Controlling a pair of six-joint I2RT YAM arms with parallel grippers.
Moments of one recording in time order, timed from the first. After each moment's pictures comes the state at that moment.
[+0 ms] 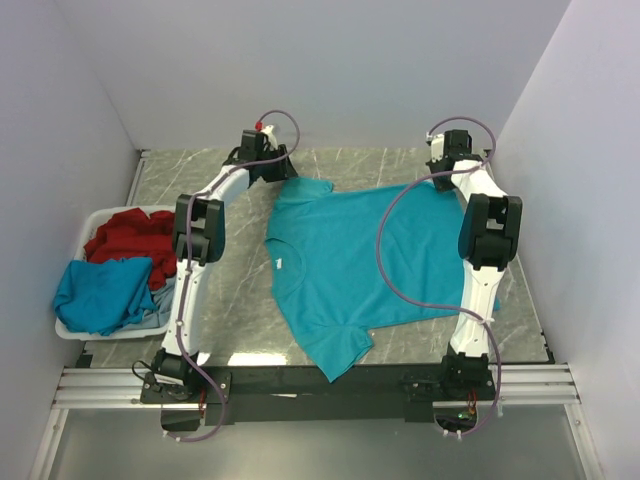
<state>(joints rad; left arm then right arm) -0.22 2.58 2.17 -0.22 0.40 -0.38 -0.08 2.31 1.90 -0.51 0.06 -0.38</state>
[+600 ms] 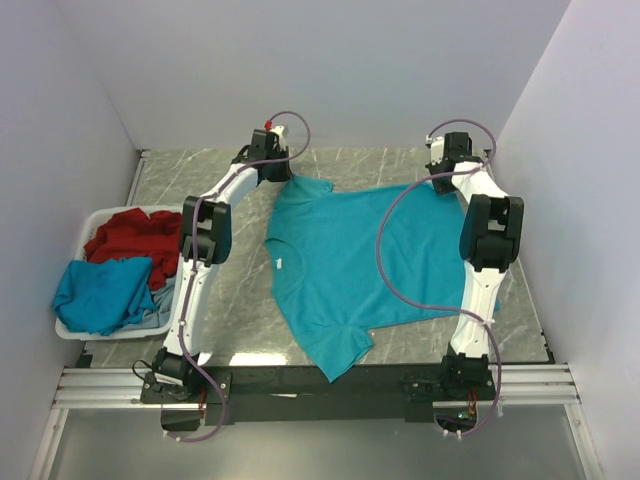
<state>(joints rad) -0.27 2.62 2.27 -0.34 0.22 -0.28 -0.08 2.28 1.85 -0.50 0.04 -0.38</state>
